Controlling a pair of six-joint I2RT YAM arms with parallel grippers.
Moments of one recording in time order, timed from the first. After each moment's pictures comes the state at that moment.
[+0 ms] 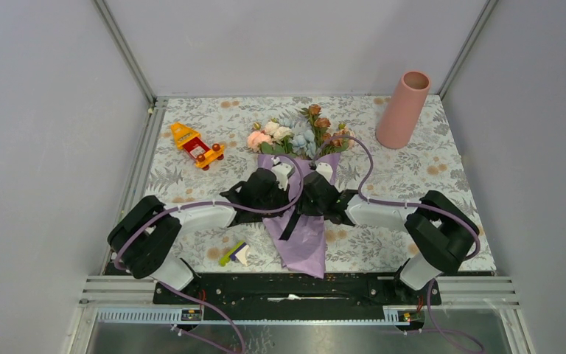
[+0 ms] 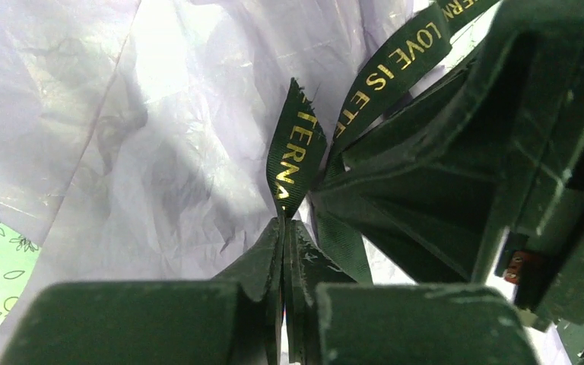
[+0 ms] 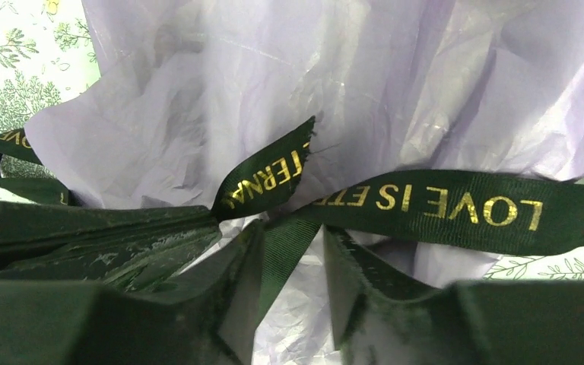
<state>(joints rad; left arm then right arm) -0.78 1.52 0.71 0.13 0.11 -0.29 0.86 1.59 0.80 -0.06 0.22 0.81</state>
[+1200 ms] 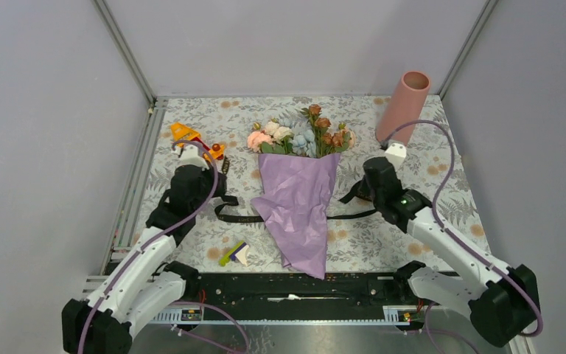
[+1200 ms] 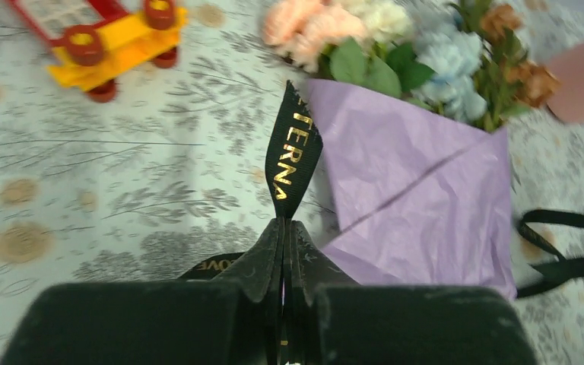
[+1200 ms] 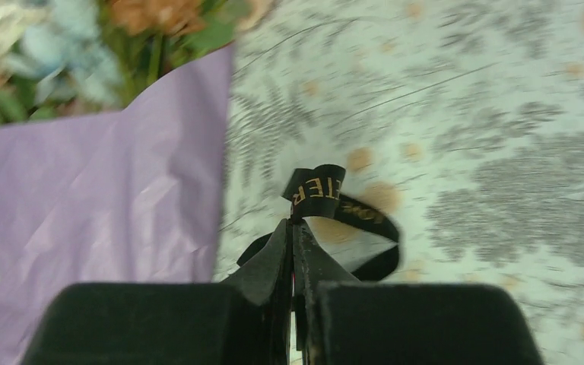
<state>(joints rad) -0.39 0.84 0.59 -0.17 -0.13 -0.50 0.58 1.05 0.73 -0.35 0.52 0.60</state>
